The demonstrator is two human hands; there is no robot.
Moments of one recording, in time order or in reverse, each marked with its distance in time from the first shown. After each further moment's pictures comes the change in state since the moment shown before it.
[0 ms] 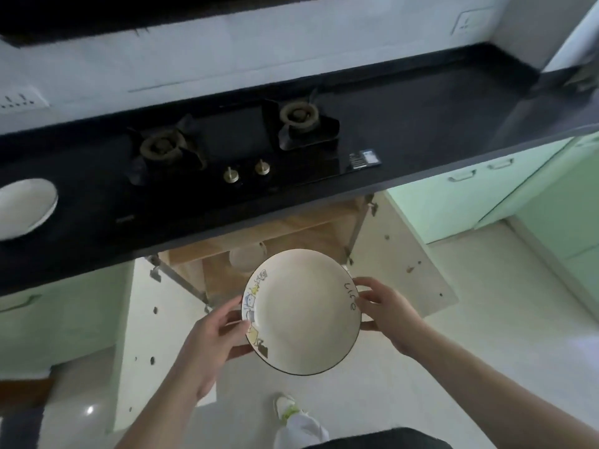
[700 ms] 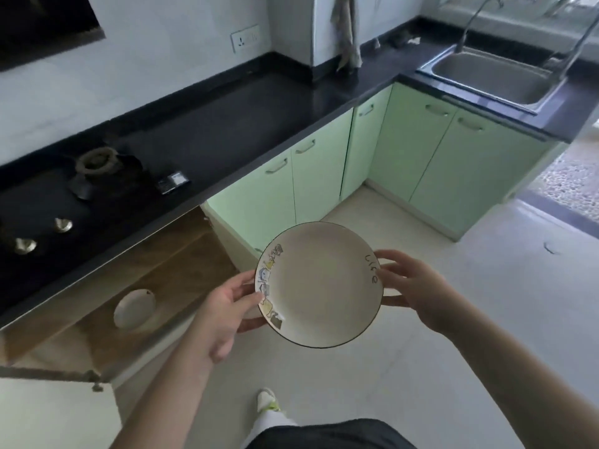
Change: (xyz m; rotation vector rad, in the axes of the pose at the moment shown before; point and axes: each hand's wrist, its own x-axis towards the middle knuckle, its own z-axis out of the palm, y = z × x) left_hand -0.065 0.028 0.384 0.111 -0.411 0.005; right_hand -0.221 0.069 -0.349 0.269 0.374 -0.103
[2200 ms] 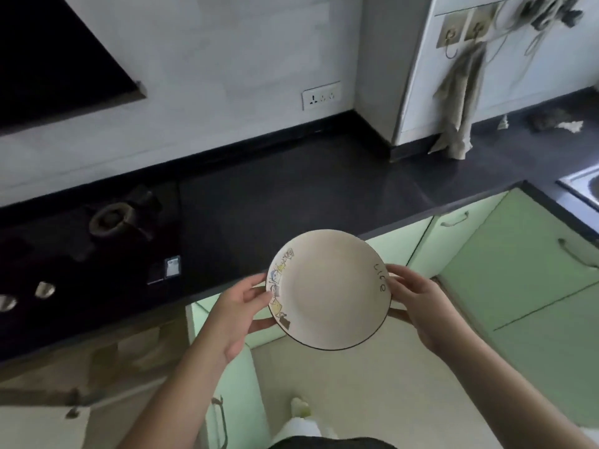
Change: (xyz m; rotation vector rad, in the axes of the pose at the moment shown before) left_hand 0.346 0.200 0.092 -0.154 0.385 0.055; right_hand 0.461 -0.188 -0.083 -0.012 -0.252 -0.038
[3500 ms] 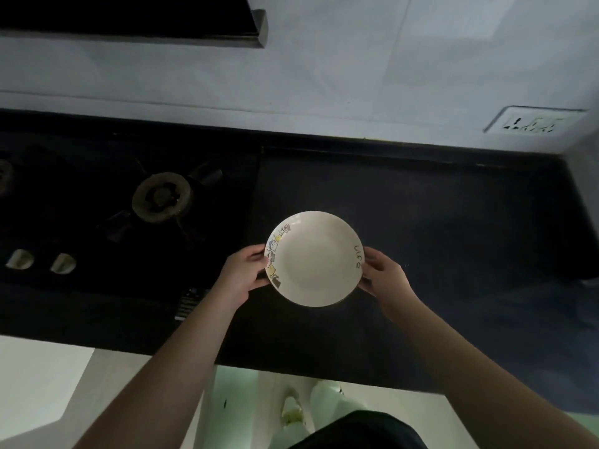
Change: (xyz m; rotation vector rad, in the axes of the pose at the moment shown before) left_hand 0.326 0.033 -0.181 -0.114 0.525 -0.274; right_hand 0.393 -0.016 0.260 -0.256 -0.253 0.296
